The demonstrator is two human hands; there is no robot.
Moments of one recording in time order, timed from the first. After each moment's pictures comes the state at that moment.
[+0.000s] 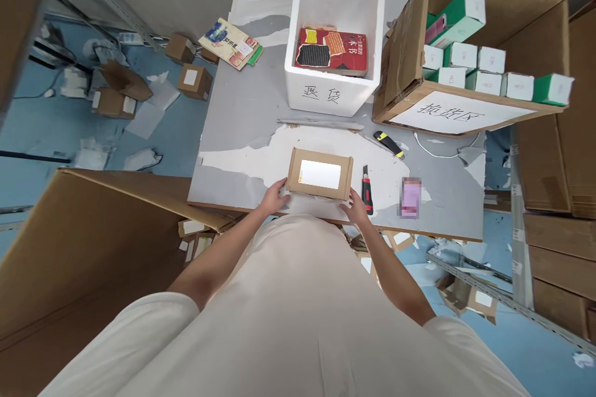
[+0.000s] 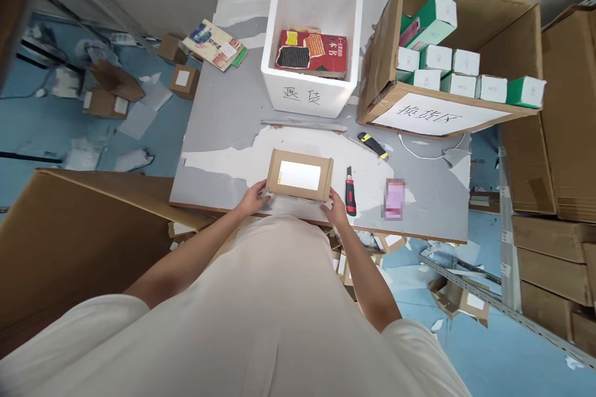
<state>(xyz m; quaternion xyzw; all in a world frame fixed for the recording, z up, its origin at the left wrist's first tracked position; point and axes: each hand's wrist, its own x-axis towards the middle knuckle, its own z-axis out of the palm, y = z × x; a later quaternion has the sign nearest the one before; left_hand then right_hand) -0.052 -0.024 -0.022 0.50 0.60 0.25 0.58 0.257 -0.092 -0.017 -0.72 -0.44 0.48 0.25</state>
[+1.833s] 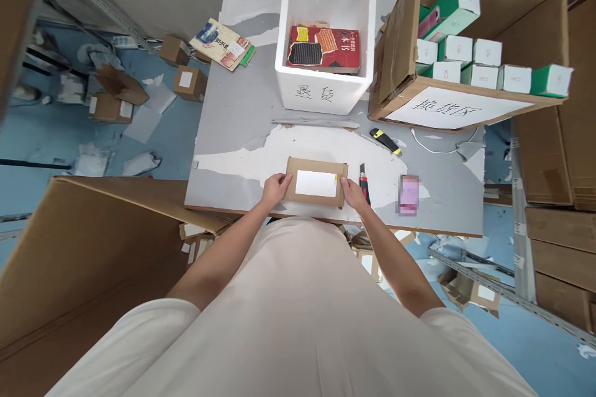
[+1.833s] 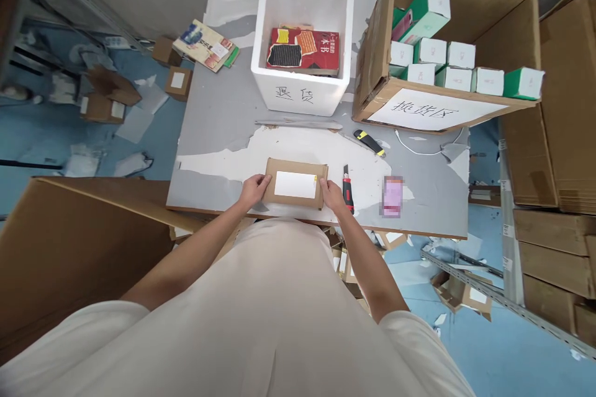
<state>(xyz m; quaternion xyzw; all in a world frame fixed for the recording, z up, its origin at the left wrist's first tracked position) -0.021 0.008 0.010 0.59 0.67 0.16 0.42 0.255 -0.033 0.017 -0.76 -0.47 0.43 0.10</state>
